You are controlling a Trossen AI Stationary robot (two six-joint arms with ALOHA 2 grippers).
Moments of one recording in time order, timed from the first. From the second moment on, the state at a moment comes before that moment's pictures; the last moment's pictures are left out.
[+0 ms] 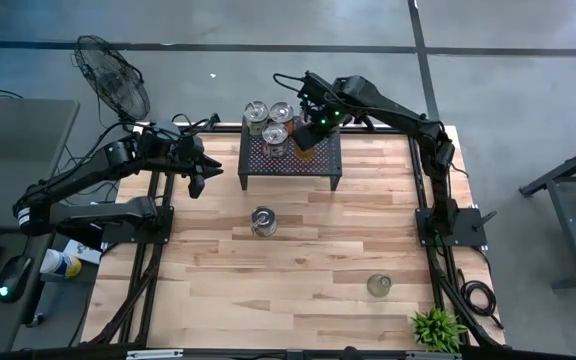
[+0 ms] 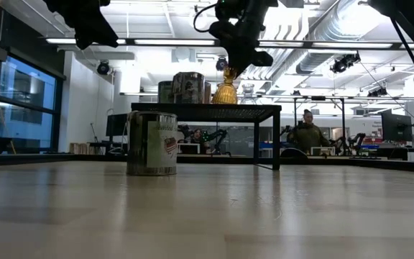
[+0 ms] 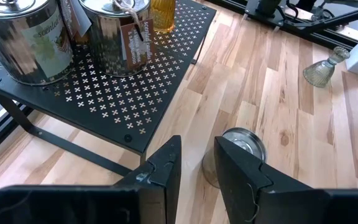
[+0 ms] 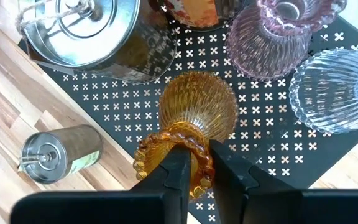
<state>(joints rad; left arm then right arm) 0.47 0.77 0.93 -0.74 0.20 -0.08 -0.49 2.01 2.18 -1.33 -0.10 0.43</state>
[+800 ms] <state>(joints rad) 0.47 0.77 0.93 -0.74 0.20 -0.06 -0.49 2.01 2.18 -1.33 -0.10 0.41</state>
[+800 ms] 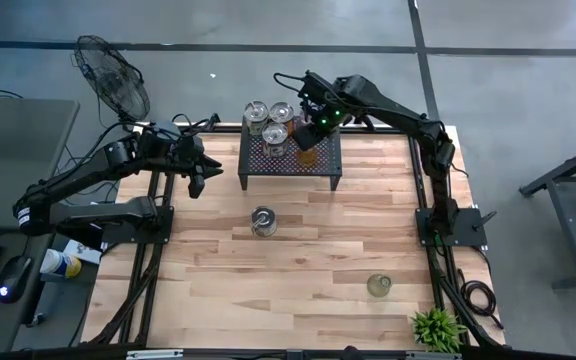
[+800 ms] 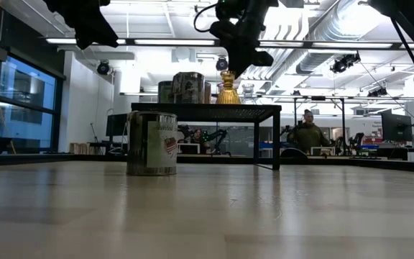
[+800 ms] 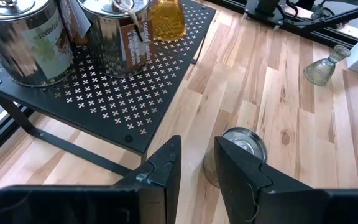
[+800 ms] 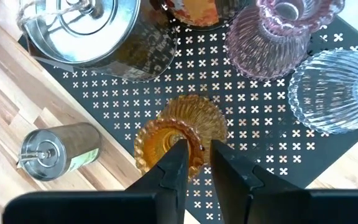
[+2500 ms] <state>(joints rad) 0.47 0.77 0.93 -0.77 0.19 -0.07 -0.37 1.87 2.17 -1.32 0.13 0.29</state>
